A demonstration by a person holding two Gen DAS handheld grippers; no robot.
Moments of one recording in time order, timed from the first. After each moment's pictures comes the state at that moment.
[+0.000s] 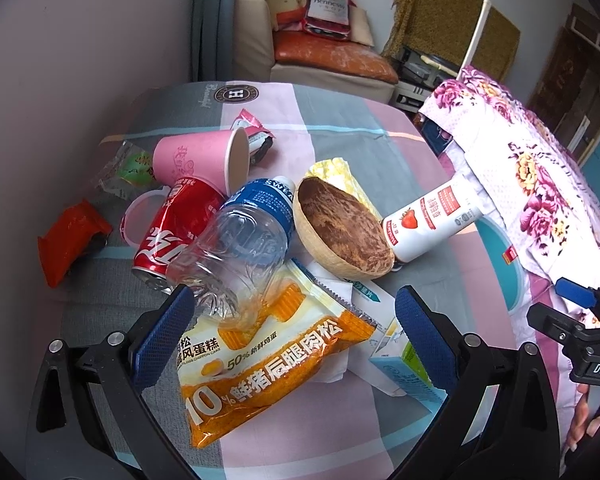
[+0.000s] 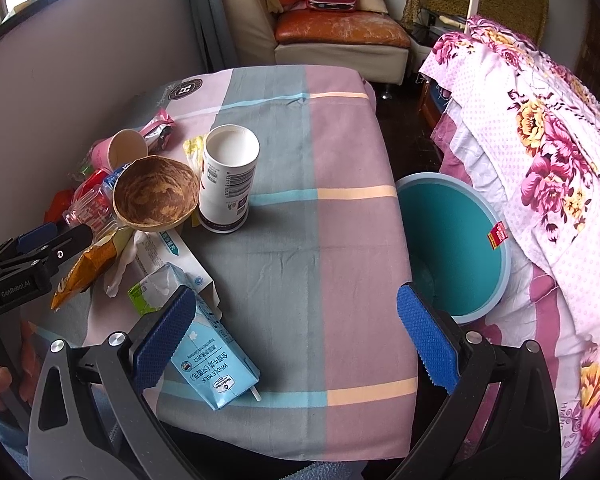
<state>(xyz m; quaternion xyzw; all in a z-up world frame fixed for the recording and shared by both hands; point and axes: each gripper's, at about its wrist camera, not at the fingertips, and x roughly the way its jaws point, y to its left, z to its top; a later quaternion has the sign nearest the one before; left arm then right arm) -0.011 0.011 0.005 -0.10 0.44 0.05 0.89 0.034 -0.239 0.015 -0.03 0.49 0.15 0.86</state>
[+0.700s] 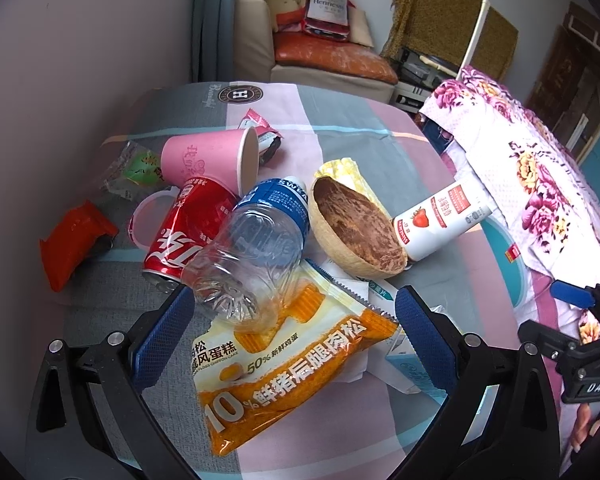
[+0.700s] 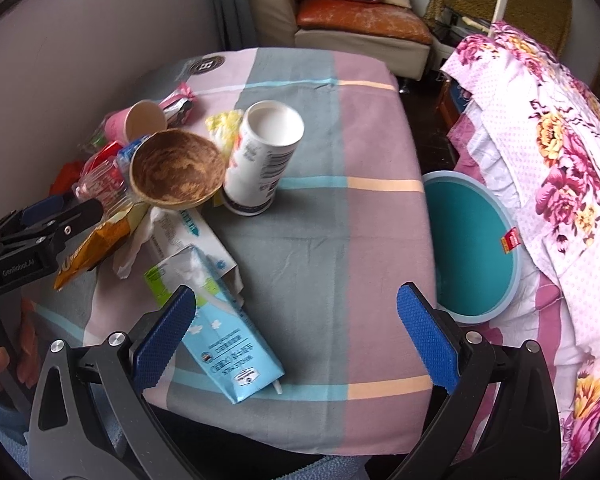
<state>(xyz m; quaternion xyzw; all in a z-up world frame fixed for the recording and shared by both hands) -0.012 0.023 0.002 -0.10 0.44 0.05 0.89 0.030 -0.210 0.008 -0.07 0.51 0.17 0.84</state>
